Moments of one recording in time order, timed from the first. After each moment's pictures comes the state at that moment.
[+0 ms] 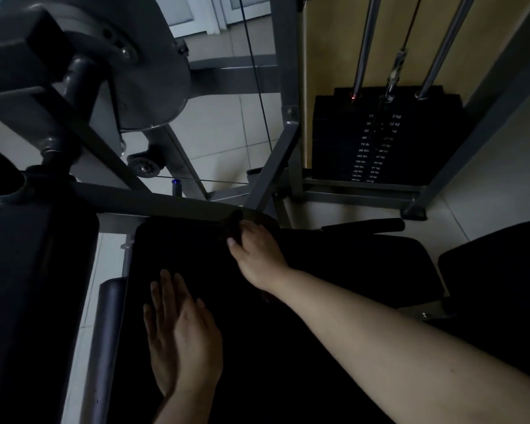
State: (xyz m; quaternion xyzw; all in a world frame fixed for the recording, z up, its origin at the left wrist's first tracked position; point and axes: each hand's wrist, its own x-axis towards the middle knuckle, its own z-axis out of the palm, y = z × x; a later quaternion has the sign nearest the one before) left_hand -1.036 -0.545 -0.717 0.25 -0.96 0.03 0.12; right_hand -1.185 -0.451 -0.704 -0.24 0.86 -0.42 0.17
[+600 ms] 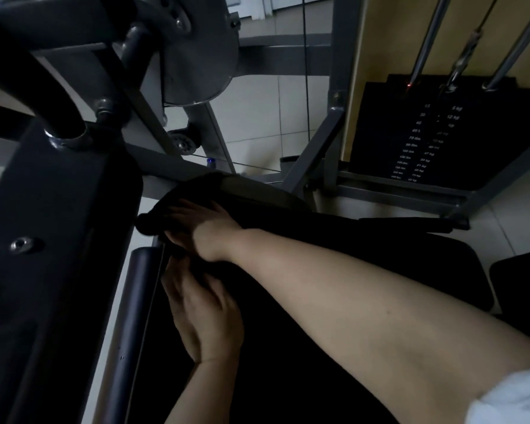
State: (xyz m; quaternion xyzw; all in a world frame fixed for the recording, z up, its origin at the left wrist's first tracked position) left_hand -1.039 -0.537 -0.707 0.36 -0.84 -0.26 0.31; right_hand -1.169 -0.554 -0.677 -0.51 0.79 -0.29 0.19
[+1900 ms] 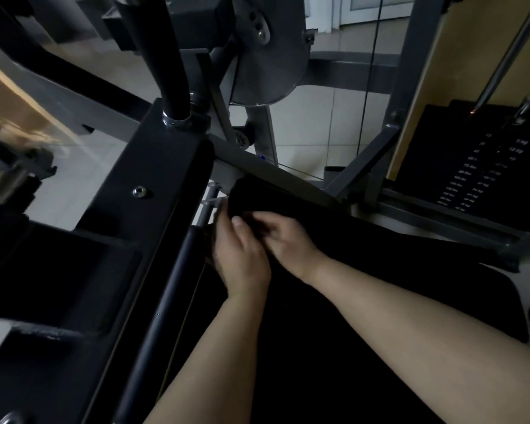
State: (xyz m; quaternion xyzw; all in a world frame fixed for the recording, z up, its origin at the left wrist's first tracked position) left_hand -1.061 -0.544 -0.660 0.40 -0.77 -0.36 0.35; right_hand -1.126 -0.492 -0.679 -0.30 0.62 -0.64 0.34
